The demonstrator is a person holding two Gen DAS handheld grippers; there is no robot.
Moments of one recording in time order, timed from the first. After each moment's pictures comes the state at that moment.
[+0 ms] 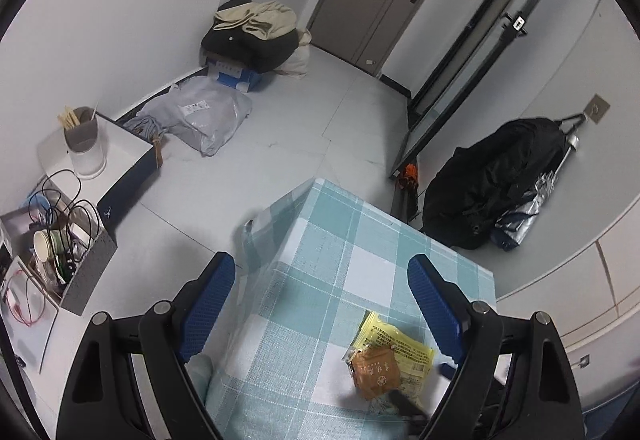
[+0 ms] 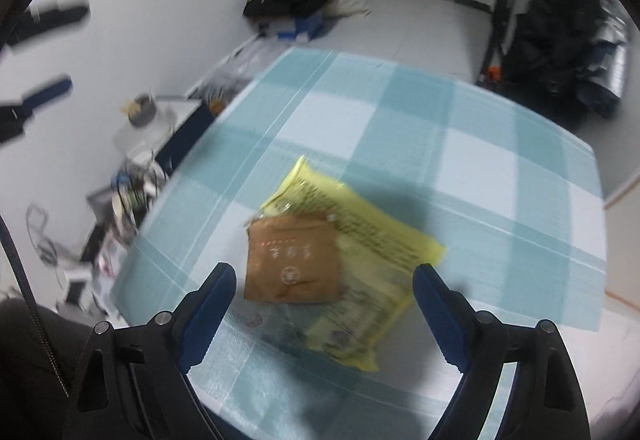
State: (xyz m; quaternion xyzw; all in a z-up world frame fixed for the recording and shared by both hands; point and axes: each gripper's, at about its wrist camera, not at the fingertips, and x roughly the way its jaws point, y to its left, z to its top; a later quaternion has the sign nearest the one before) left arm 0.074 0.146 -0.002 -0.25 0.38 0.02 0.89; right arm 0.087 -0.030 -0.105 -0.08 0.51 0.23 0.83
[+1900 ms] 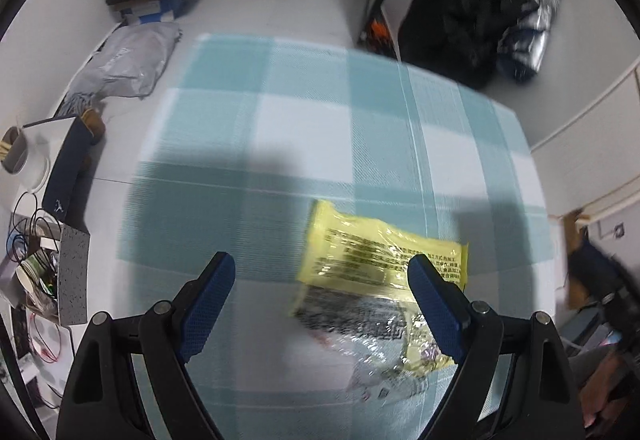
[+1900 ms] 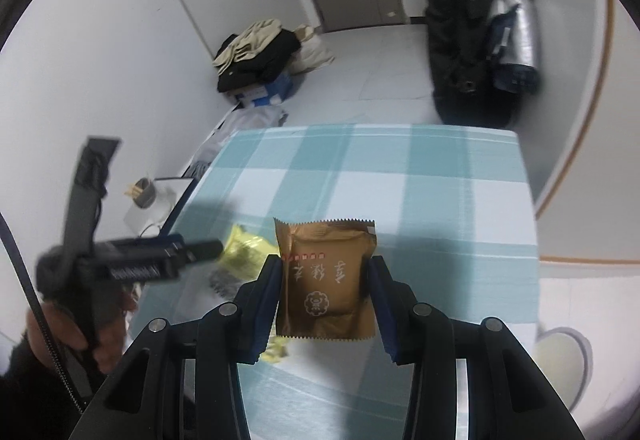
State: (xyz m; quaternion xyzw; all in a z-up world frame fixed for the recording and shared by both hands) left arm 0.122 0.035 -0.098 -0.08 0.56 -0.07 0.82; right arm 0.096 -0.164 -0.056 0.06 0.45 0.21 0.87
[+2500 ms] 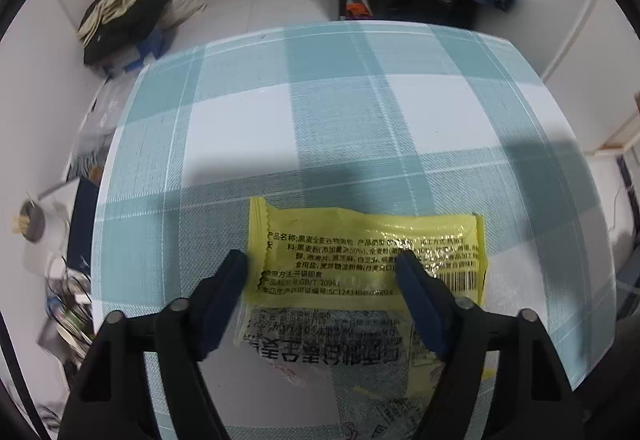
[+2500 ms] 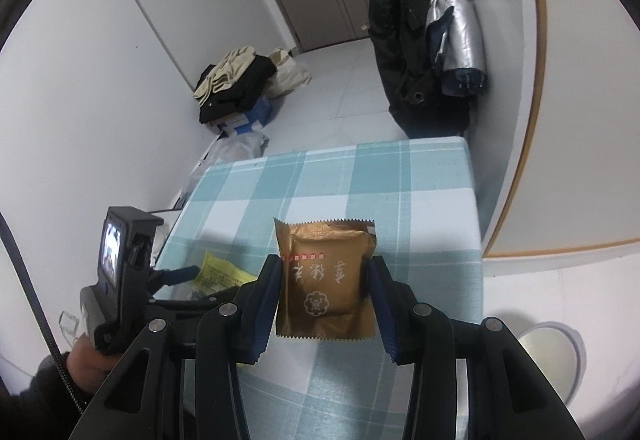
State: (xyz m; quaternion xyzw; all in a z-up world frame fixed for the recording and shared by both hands) left arm 0.107 -0.002 -0.102 0.06 0.55 -0.08 0.83; right arm 0.098 -0.222 -0.044 0.11 0.43 0.18 0.88
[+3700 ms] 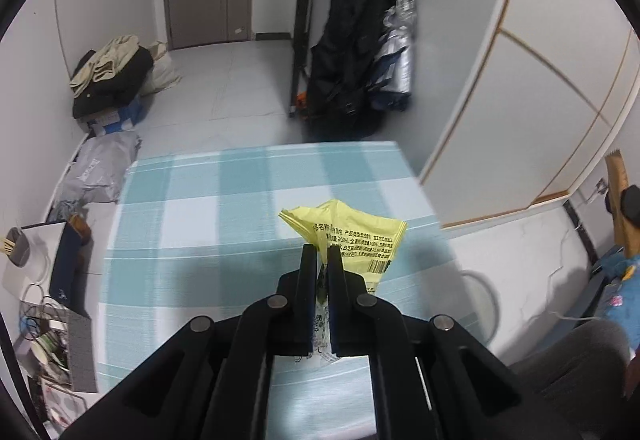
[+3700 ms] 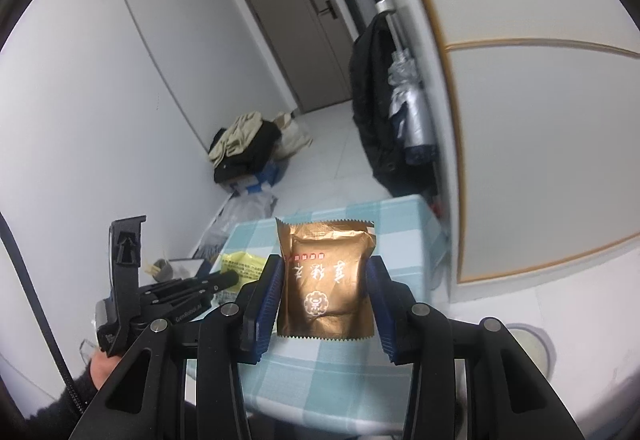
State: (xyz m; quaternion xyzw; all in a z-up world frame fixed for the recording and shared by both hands) left arm 0.049 -0.050 0.001 -0.02 0.42 -0.16 0.89; right arm -0.004 -0.301 0.057 0.15 0.33 0.17 0.92
